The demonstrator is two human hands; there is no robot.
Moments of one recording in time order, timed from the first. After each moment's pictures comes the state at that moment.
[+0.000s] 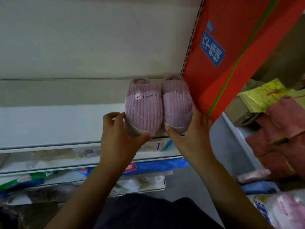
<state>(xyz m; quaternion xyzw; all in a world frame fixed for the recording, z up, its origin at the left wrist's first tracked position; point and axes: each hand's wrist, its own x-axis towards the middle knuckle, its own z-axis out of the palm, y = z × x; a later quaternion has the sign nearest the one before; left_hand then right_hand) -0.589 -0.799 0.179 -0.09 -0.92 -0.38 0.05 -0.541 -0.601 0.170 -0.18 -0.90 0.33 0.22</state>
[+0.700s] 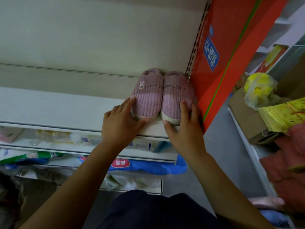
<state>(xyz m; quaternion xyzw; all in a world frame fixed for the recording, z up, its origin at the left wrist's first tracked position) -0.616 -0.751 0.158 -0.10 -0.96 -0.21 0.14 -0.567 -0.545 0.148 -0.07 -0.95 0.24 0.19</state>
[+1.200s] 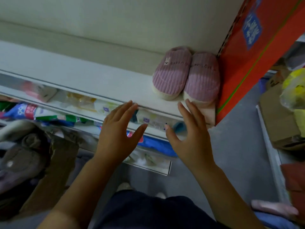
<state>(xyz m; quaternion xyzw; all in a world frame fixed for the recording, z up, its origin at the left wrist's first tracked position) -0.501 -0.796 0.136 -0.08 -0.94 -0.28 0.17 -0.503 -0.576 0.140 0.11 -0.91 0.36 0.20</state>
